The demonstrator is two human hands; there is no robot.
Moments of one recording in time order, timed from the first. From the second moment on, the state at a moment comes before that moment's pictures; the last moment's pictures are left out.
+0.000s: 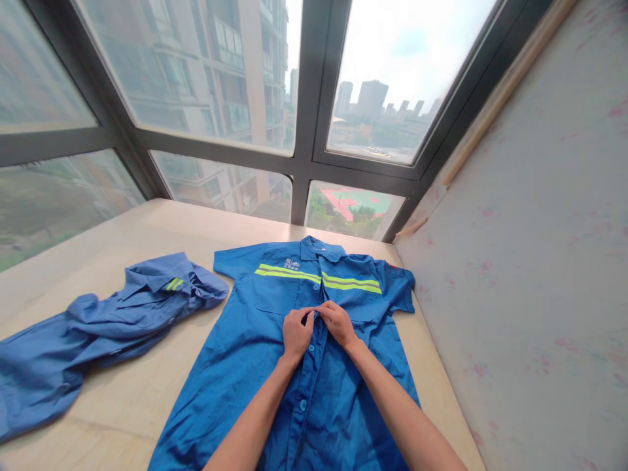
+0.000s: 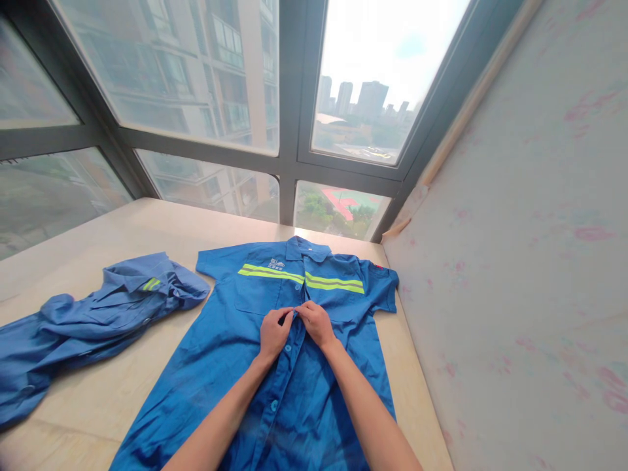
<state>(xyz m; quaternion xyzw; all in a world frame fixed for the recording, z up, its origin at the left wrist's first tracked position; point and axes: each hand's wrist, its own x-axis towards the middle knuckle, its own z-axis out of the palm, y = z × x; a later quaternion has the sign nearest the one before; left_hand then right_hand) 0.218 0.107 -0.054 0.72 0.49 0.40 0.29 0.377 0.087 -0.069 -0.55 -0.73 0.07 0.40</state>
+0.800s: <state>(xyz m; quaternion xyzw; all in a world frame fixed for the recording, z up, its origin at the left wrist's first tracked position) 0.219 0.106 -0.054 0.72 0.49 0.38 0.30 0.375 0.087 -0.069 -0.56 -0.74 0.06 0.37</state>
